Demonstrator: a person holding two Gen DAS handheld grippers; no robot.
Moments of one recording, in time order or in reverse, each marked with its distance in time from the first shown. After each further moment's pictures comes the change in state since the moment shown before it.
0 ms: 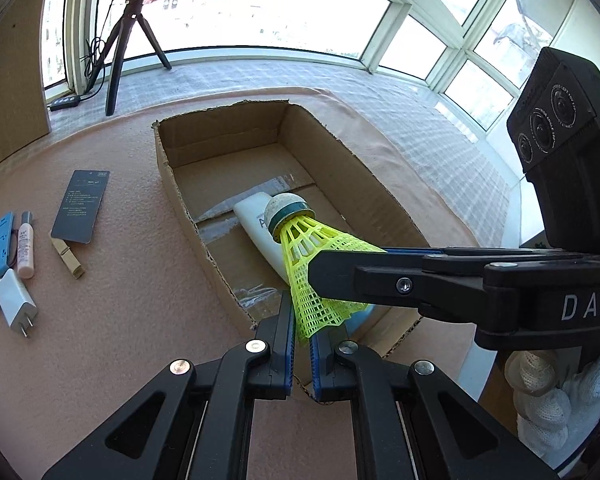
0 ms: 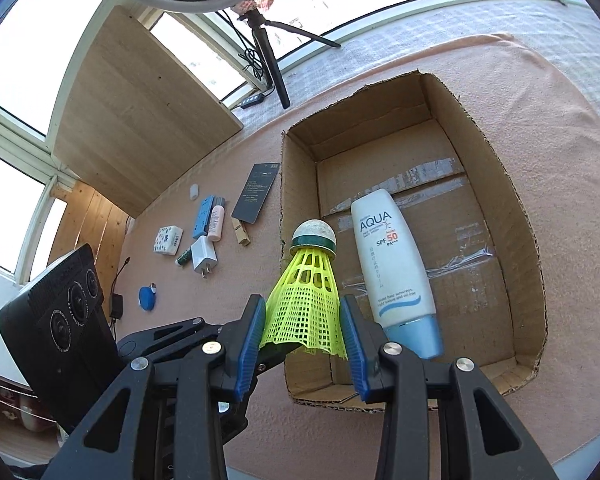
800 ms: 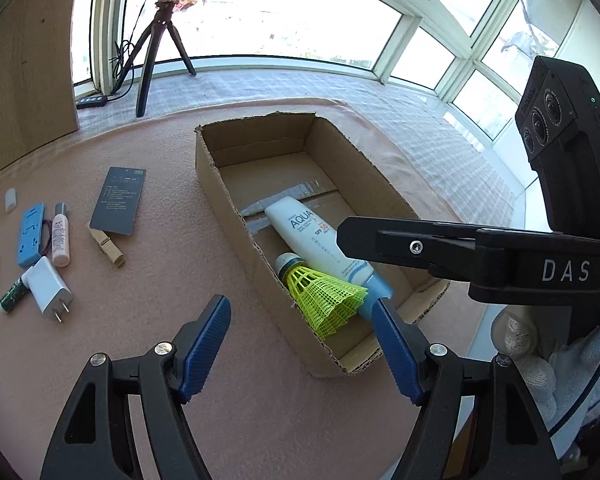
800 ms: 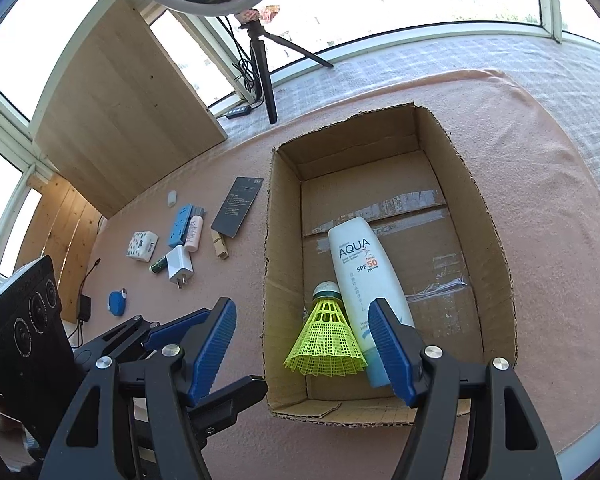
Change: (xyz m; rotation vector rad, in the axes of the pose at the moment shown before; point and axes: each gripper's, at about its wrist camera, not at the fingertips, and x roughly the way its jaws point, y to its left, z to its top) left arm -0.040 0.027 -0.011 -0.032 -0.033 0.038; right arm -0.003 0.020 0.004 -0.075 -0.061 -0.130
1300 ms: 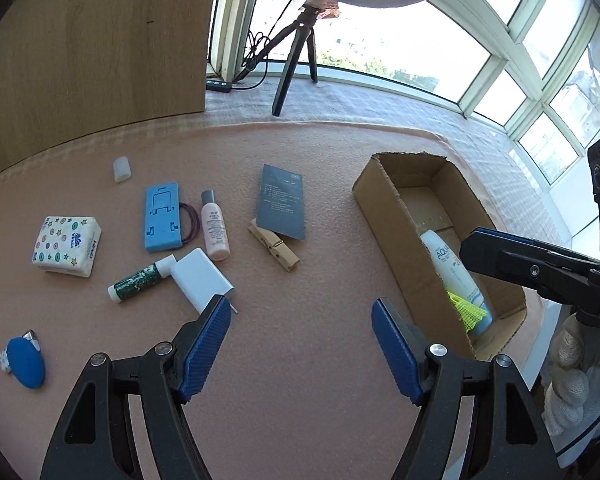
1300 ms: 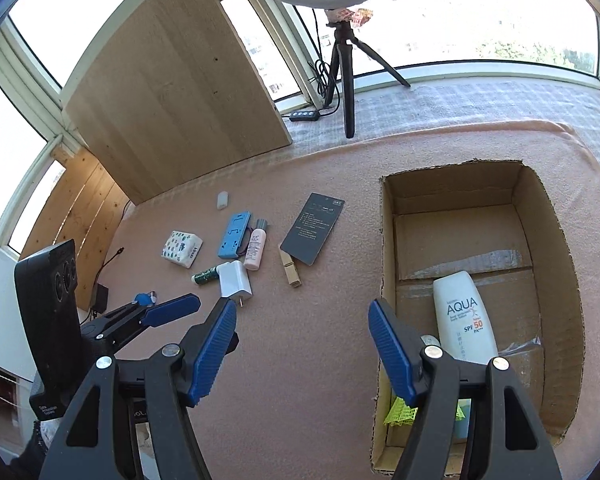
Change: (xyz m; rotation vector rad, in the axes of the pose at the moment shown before) left arm -0.046 0.139 0.015 -0.183 -0.014 0.172; right arm 0.034 0.087 0.027 -0.140 -0.006 0.056
